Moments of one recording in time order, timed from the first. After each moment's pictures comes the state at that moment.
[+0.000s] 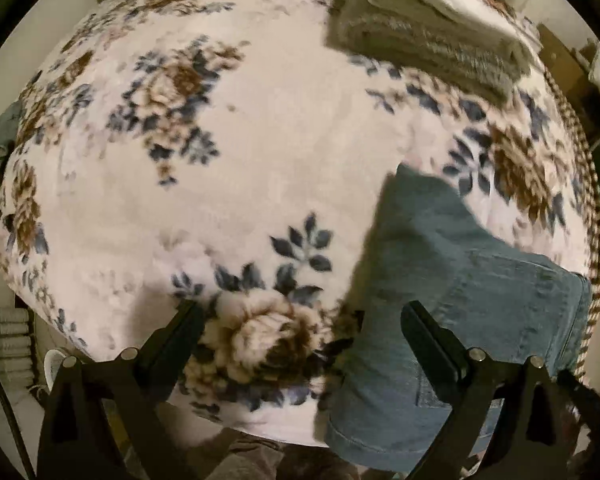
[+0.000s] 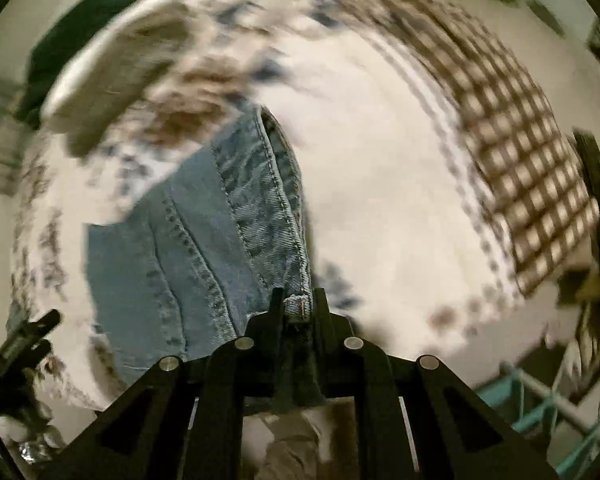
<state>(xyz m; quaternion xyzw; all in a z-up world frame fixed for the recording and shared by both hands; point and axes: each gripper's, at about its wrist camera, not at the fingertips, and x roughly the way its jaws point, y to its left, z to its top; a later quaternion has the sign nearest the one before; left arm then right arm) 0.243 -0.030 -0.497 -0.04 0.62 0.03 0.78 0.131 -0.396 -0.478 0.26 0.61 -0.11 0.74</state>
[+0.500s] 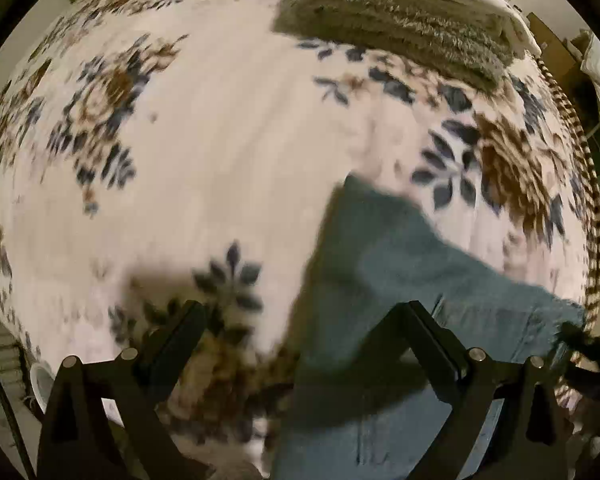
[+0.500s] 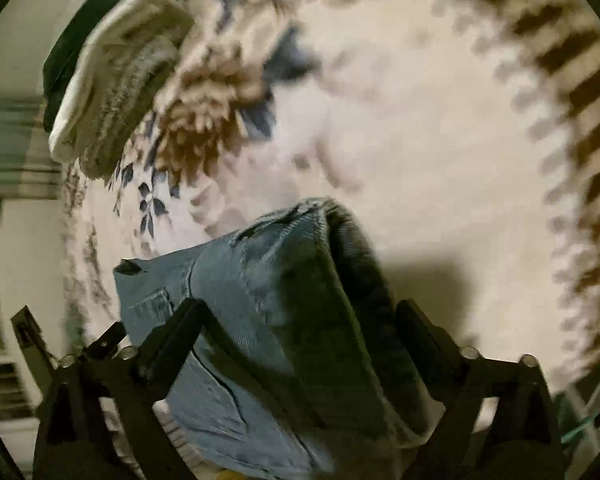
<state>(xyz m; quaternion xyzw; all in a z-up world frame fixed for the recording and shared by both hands) 0.295 -0.071 -0.525 -0.04 0.63 0.00 0.78 0.219 -0.432 -0.523 0.37 0.62 0.00 0.69</state>
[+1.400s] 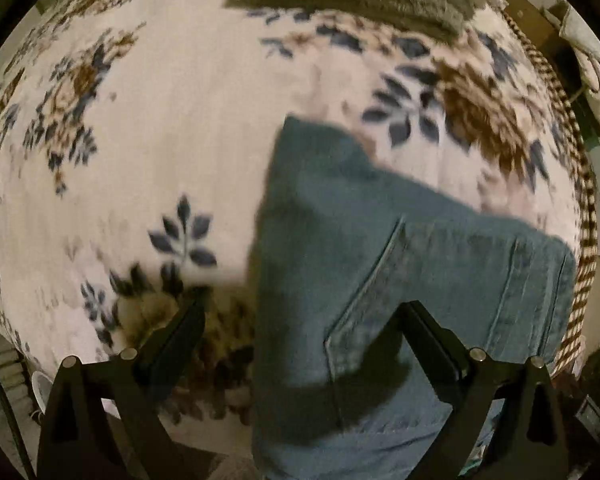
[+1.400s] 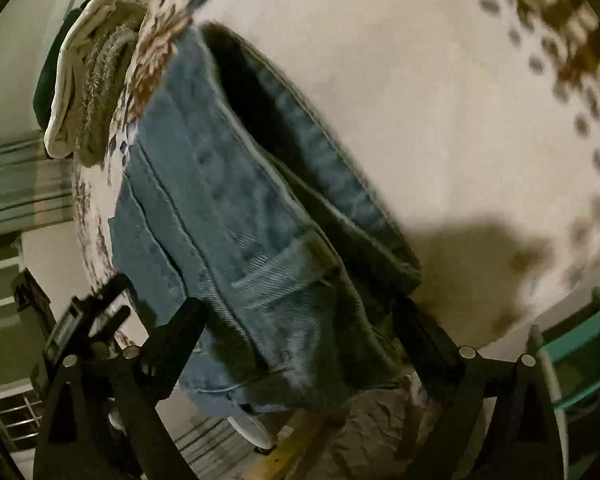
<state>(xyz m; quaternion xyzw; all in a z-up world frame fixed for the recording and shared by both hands) 0.249 -0.091 -0.543 -0.02 0.65 -0.04 0.75 0.118 -0.416 -0.565 0.46 0.62 -0.01 0.64</state>
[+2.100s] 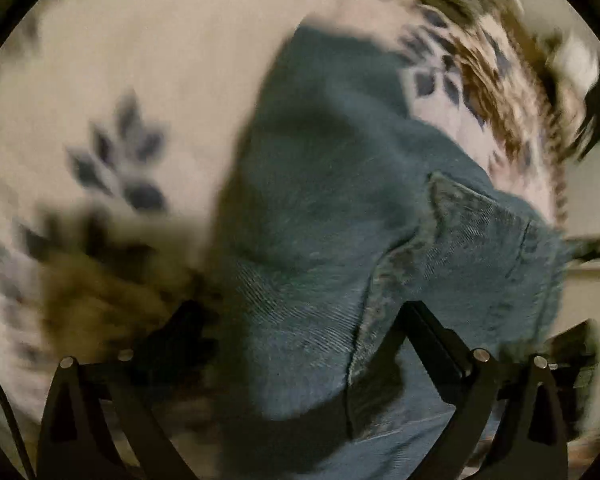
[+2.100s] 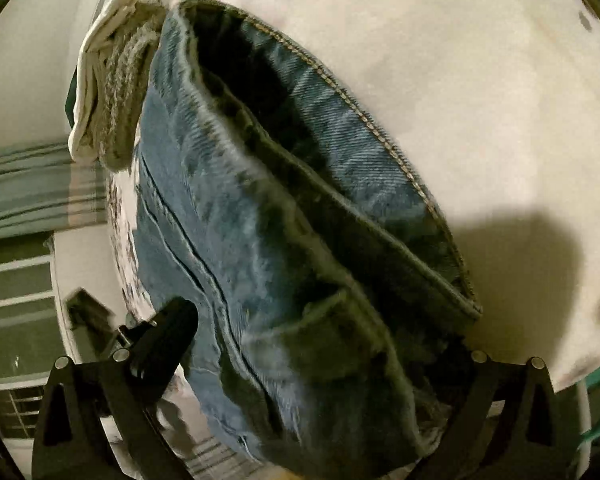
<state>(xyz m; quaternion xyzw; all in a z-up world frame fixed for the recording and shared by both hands) 0.247 -0.056 -0.619 -0.18 0.68 -0.12 0.70 0.143 -0.396 -0.596 0.49 0.57 0.03 0.66</state>
